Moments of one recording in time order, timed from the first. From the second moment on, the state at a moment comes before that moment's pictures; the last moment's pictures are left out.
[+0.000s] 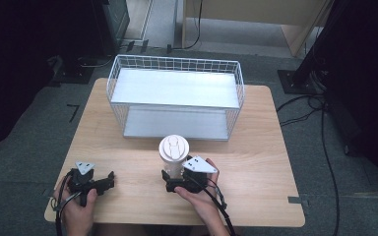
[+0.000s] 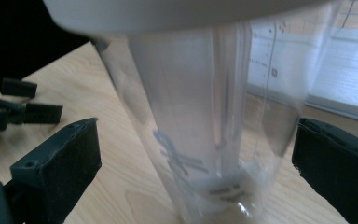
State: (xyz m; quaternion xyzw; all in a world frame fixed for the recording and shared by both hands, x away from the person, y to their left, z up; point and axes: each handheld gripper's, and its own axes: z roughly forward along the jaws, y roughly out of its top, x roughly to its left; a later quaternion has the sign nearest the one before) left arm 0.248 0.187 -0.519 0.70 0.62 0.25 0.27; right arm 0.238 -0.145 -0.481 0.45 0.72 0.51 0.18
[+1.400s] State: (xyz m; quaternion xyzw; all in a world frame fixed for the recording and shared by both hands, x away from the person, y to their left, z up) left arm 0.248 0.187 -0.519 0.69 0.62 0.25 0.27; right arm 0.248 -0.135 -0.446 0.45 0.63 0.55 0.30
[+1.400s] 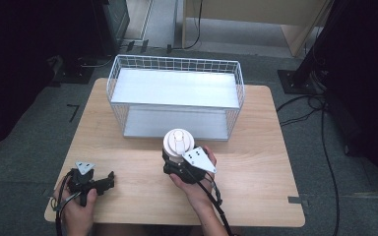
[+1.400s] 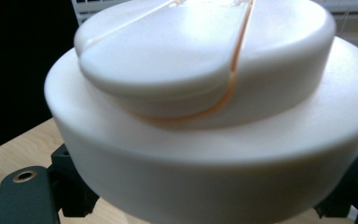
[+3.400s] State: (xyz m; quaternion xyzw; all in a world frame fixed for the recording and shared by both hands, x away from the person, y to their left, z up) left arm 0.248 0.188 -0.519 0.70 0.62 0.25 0.27; right arm 0.351 -0.134 -0.280 0.40 0.56 0.57 0.45
